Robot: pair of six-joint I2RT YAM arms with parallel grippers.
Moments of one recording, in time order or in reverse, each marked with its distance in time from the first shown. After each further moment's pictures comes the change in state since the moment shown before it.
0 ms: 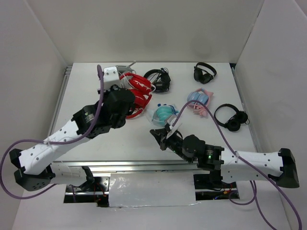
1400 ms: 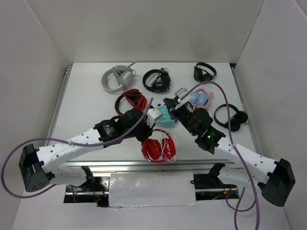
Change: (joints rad) left arm 0.053 -0.001 -0.483 0.285 1.146 0.420; right arm -0.495 0.101 0.096 0.156 -0.233 -0.254
